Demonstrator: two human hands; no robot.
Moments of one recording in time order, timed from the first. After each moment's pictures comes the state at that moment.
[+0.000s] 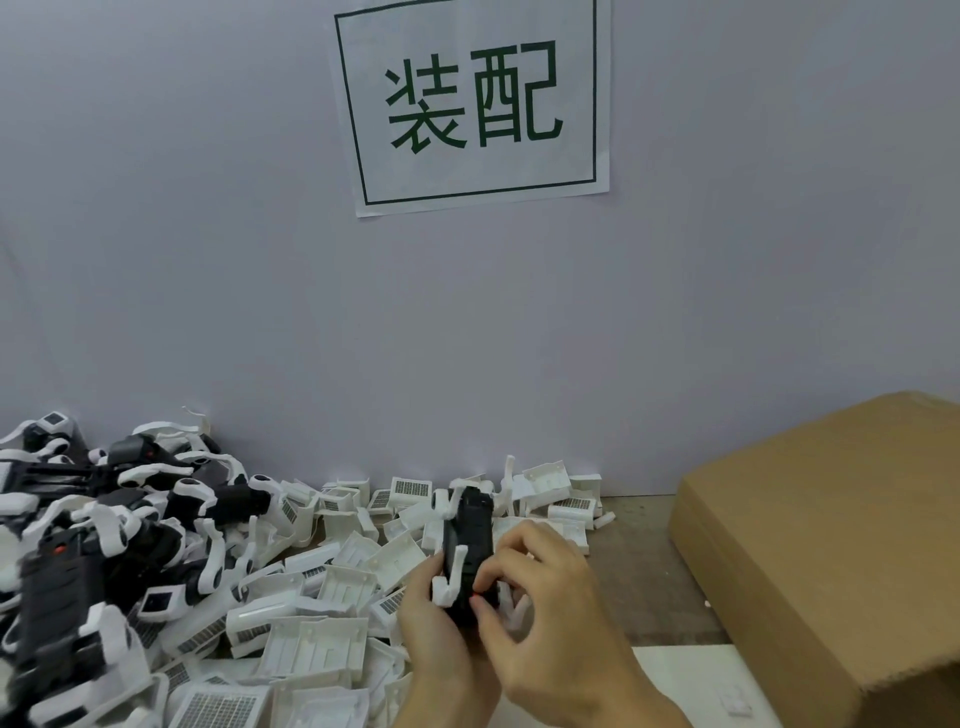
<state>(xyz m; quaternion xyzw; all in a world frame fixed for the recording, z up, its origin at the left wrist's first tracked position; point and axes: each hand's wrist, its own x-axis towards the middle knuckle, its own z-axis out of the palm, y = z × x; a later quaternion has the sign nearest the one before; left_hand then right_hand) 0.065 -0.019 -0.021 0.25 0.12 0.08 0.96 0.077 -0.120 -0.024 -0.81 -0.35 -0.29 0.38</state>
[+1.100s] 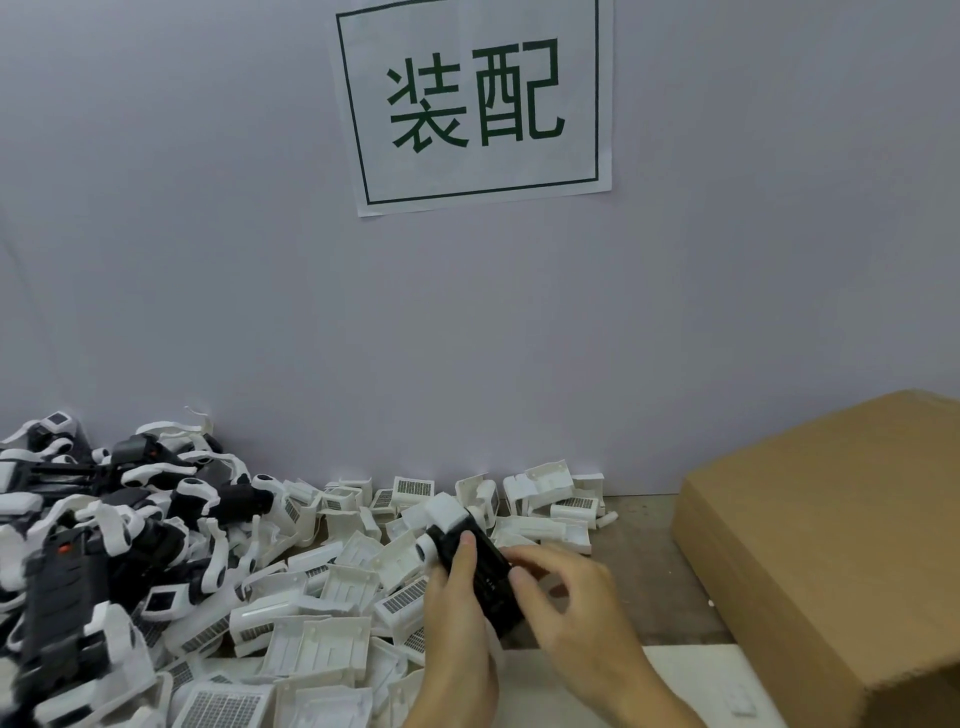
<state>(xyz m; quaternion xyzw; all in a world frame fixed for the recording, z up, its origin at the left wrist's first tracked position) 0.088 -0.019 -0.039 0.45 0.16 0.16 0.87 0.093 -0.127 -0.035 -0.78 -0.25 -0.15 0.56</state>
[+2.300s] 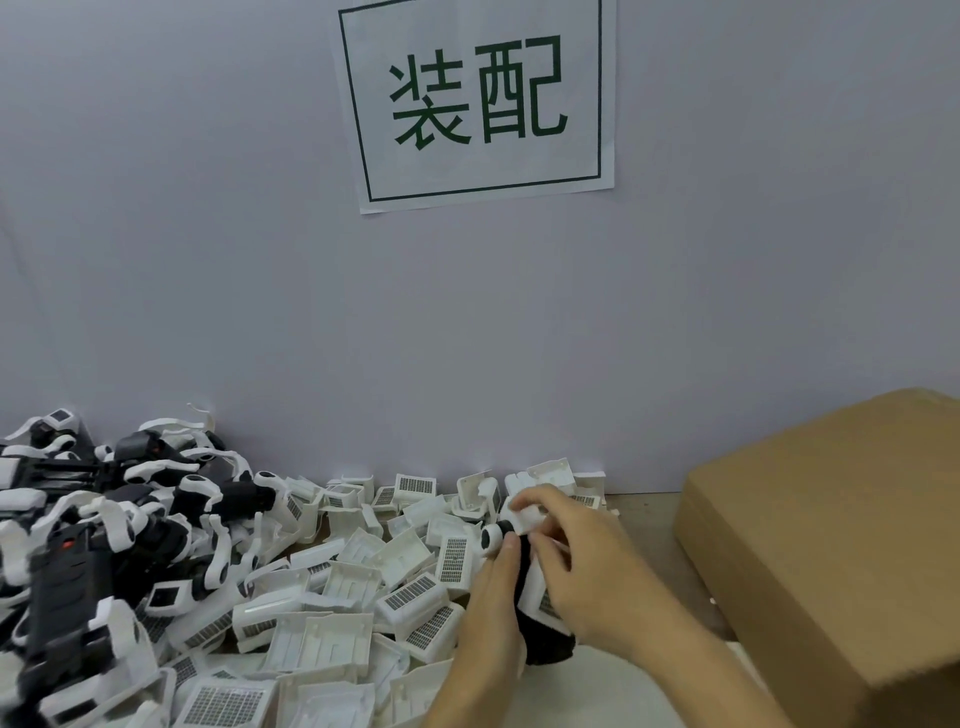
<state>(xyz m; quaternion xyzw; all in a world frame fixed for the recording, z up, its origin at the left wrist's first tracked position) 0.091 -0.030 -0.046 0.55 0.03 0.08 0.83 0.094 -0.142 0.011 -0.85 -0.26 -0.13 0.45</state>
